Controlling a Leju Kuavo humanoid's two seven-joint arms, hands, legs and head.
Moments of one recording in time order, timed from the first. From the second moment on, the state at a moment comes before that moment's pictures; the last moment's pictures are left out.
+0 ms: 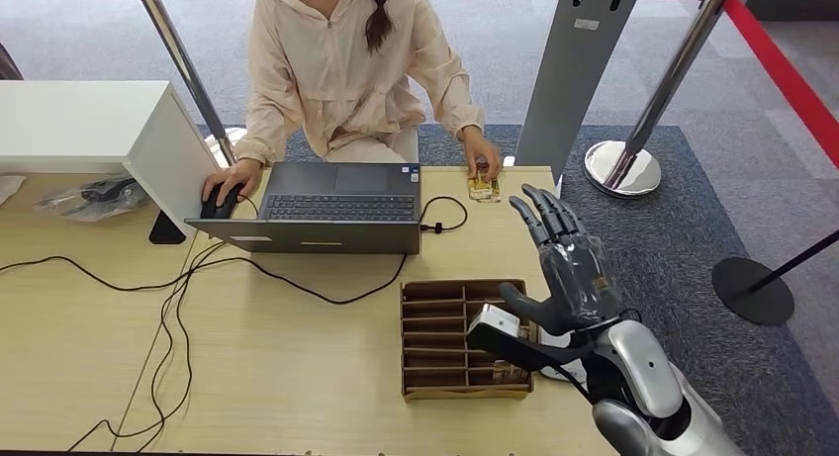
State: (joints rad) left arm -0.14 0.09 -1.18 -0.21 0.50 0.16 0.09; right arm -0.18 -0.45 0.56 -1.83 1.00 -0.12 0.30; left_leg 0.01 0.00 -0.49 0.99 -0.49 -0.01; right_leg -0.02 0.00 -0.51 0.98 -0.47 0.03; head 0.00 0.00
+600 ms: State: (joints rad) left arm -0.14 0.09 -1.18 -0.21 0.50 0.16 0.08; right arm -0.18 -0.42 0.60 -1.76 1.01 -0.16 0.29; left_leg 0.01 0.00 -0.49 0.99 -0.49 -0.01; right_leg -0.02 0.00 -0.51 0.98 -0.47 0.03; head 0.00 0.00
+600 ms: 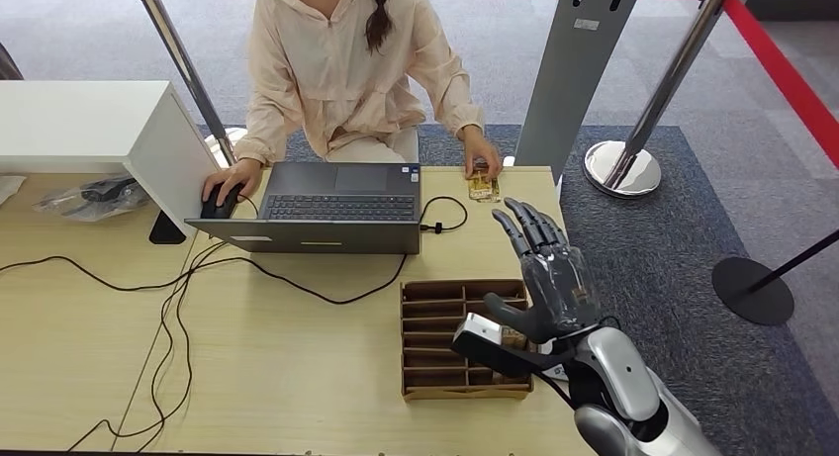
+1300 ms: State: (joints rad) left arm -0.14 0.09 -1.18 -0.21 0.50 0.16 0.08; right arm -0.19 -0.35 0.65 -1.65 1.01 -0.22 0.28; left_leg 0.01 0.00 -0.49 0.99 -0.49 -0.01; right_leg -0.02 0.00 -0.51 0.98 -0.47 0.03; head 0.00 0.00
